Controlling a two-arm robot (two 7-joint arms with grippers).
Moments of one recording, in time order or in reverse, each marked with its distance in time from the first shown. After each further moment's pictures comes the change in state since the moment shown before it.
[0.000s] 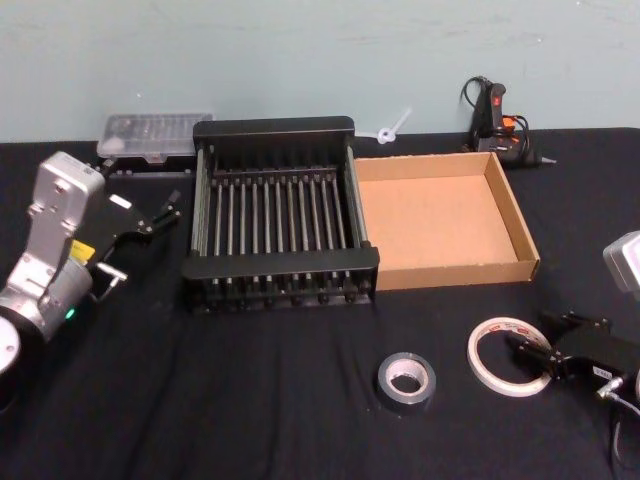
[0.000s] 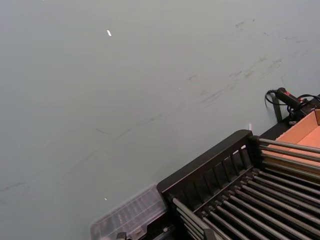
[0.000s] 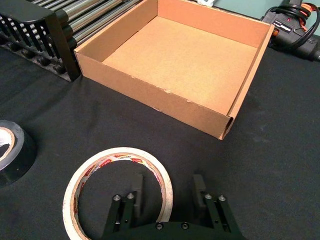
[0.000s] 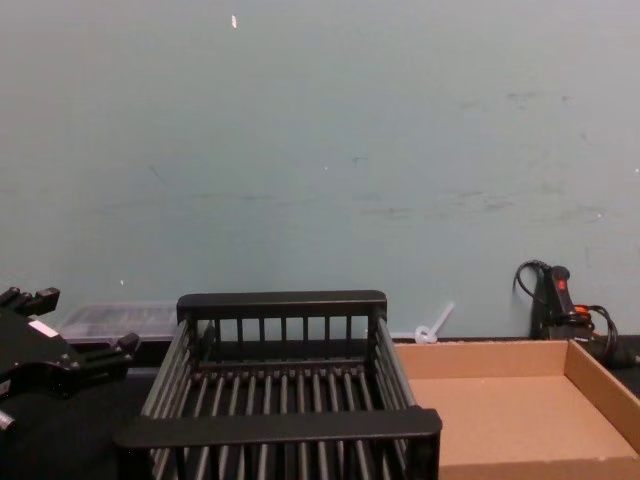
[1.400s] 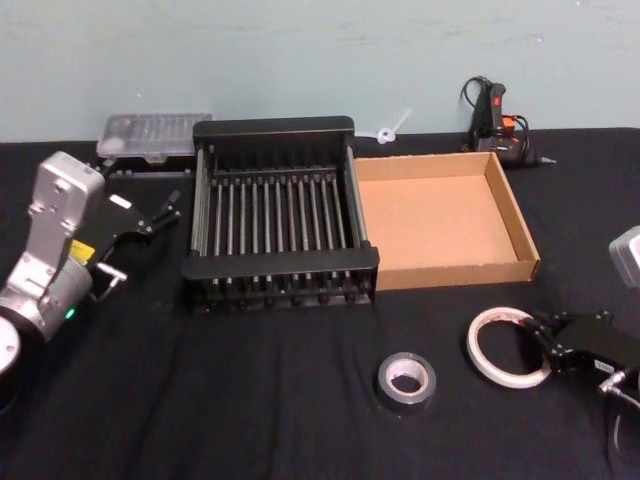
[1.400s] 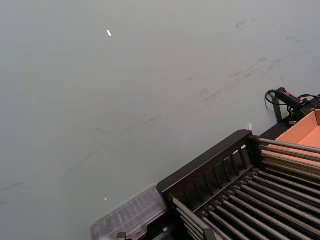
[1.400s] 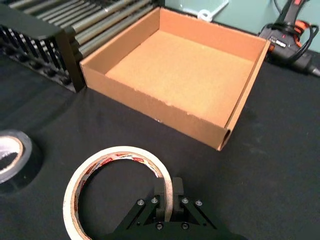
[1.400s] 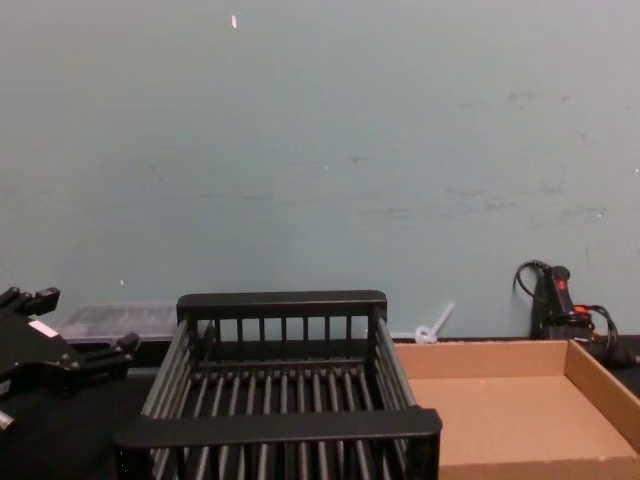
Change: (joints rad) left arm 0.000 0.000 0.000 0.000 0.000 0.000 0.000; right arm -0.009 0.002 0.013 -0.016 0.002 -0.025 0.005
